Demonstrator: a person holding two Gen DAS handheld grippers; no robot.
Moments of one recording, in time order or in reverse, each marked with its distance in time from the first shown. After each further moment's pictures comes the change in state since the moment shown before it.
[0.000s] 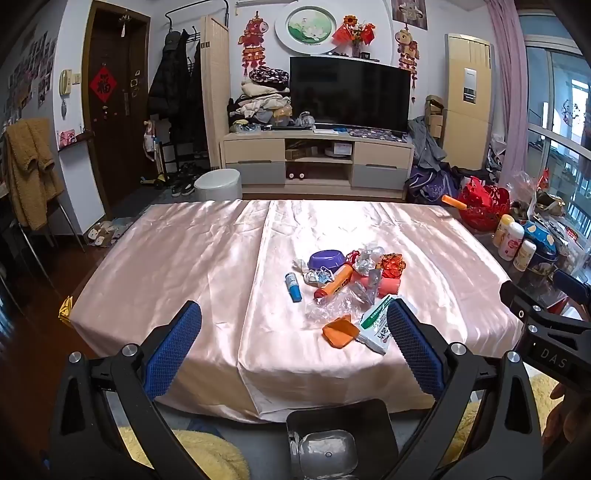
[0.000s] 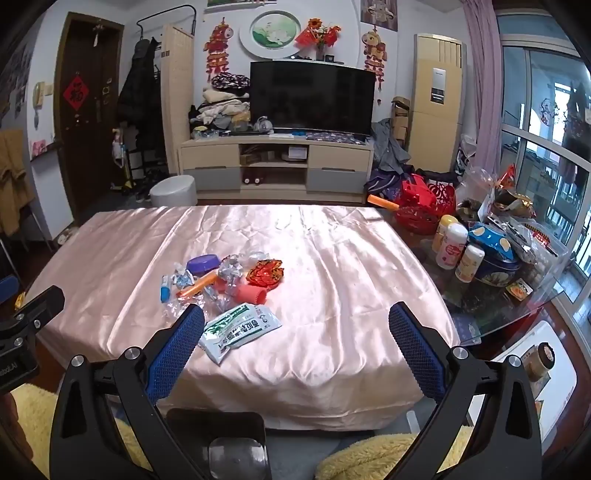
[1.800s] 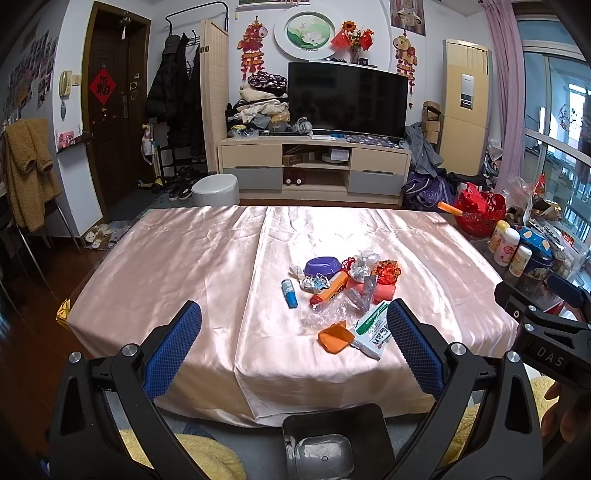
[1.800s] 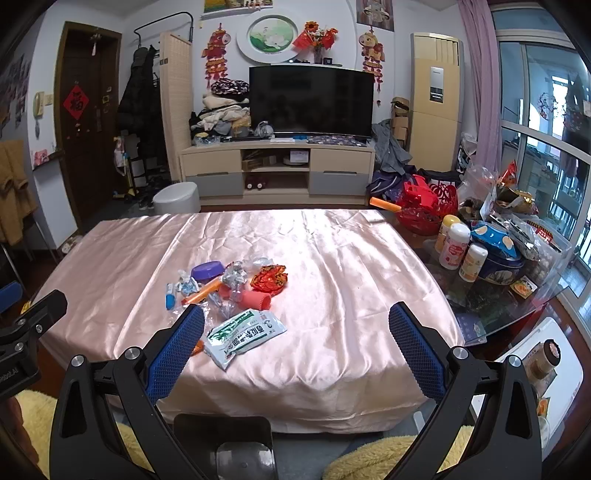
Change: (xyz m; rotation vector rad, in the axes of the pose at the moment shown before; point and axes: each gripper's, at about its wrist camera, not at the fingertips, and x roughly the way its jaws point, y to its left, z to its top) left arm -0.004 0.000 0.003 -0.014 -0.021 -0.020; right arm -0.003 -0.001 0.002 0.020 -0.023 0.007
